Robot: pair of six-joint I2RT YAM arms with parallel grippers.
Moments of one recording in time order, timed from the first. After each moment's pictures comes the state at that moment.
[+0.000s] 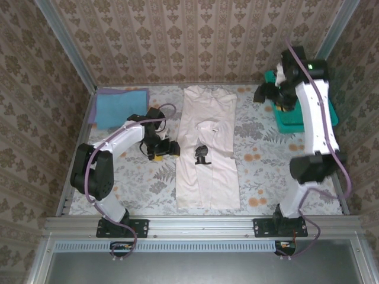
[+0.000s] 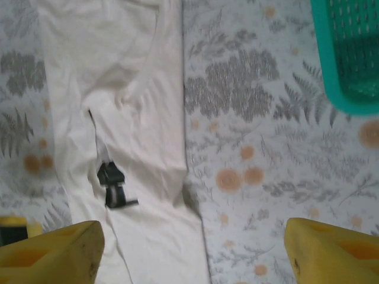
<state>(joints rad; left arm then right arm) -0.45 1.68 1.20 -0.96 0.40 -0.38 0.02 1.71 2.10 -1.58 -0.15 0.28</state>
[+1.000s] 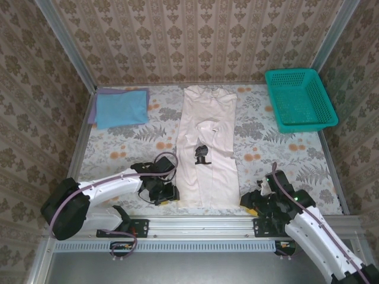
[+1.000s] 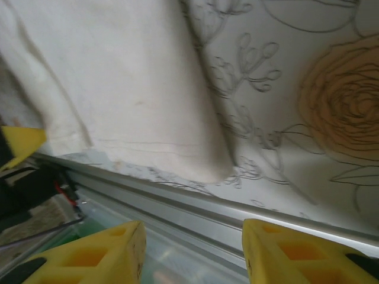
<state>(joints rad) -0.88 1.25 0.57 -0.68 0.33 -1.00 0.35 0.49 0.27 -0.97 -0.59 0.86</state>
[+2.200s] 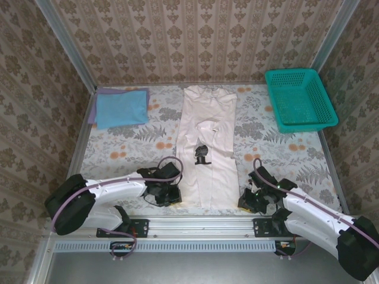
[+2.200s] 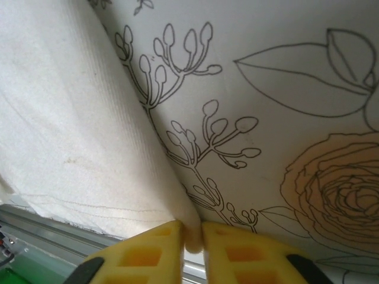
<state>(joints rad) -0.99 1.31 0.54 -0.52 0.28 -1.15 0.55 0.85 0.28 -0.70 -0.41 0.95</state>
